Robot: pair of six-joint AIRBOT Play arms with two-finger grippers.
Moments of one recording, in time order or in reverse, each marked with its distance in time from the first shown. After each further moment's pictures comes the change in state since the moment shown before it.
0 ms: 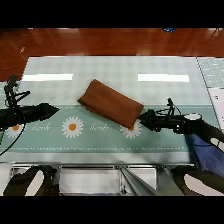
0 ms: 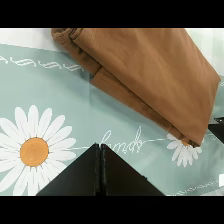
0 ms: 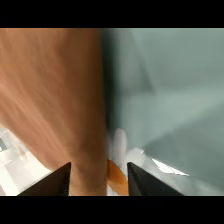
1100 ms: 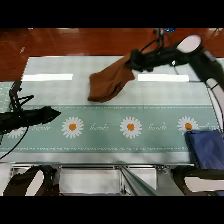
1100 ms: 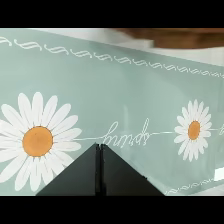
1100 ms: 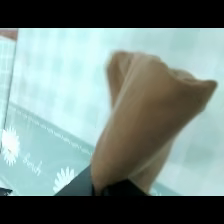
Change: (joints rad) left arm 0.000 0.000 -0.057 0.003 0.008 0.000; right arm 0.138 -0.292 1.202 -0.542 0.267 0.360
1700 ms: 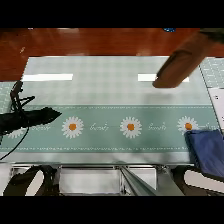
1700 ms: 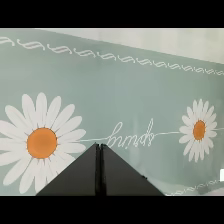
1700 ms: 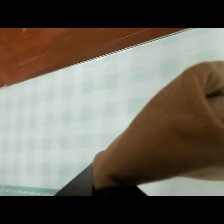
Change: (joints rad) left arm 0.000 0.000 -0.012 0.001 0.019 0.027; right arm -0.518 0.182 0.269 -0.152 0.377 0.196
